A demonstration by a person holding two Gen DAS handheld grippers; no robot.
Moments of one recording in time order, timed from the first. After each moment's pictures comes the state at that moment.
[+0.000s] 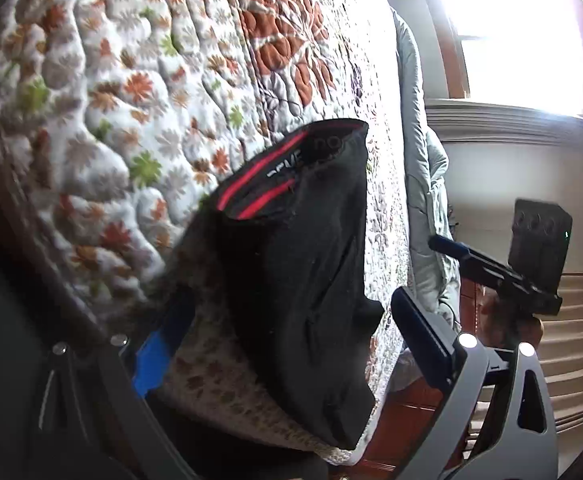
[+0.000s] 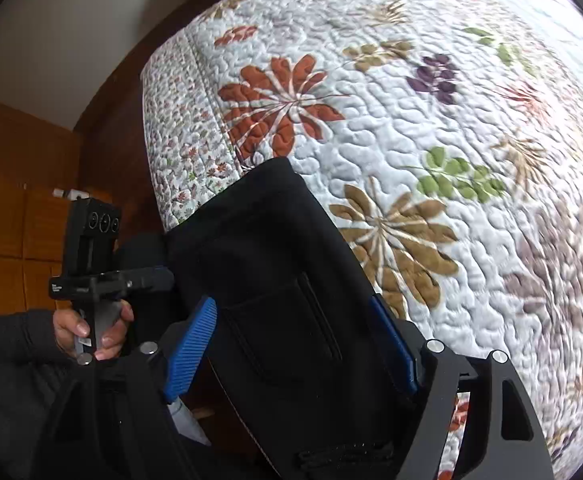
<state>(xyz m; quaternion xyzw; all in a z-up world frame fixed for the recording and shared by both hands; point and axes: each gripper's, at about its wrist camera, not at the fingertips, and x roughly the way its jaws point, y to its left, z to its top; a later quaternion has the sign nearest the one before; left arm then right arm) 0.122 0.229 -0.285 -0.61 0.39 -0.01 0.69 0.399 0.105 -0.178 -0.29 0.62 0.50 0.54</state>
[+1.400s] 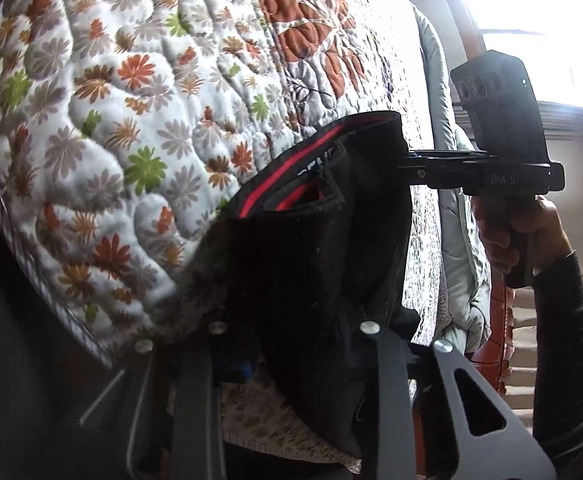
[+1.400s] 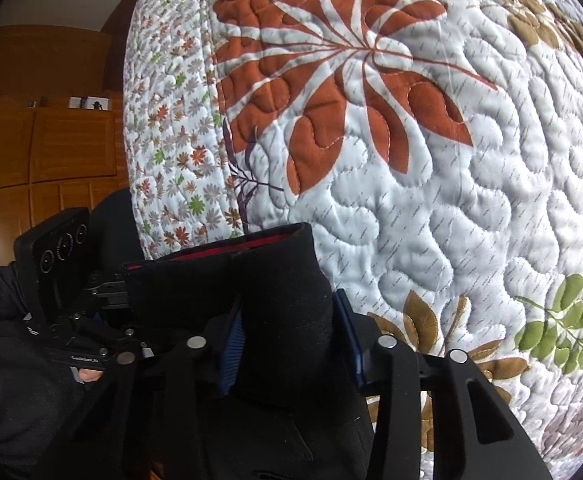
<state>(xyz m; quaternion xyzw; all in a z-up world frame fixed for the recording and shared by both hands) 0.129 0.220 -0.298 -0.57 0.42 0.04 0.70 0.406 0.214 -0.286 -0.39 0.66 0.52 0.37</state>
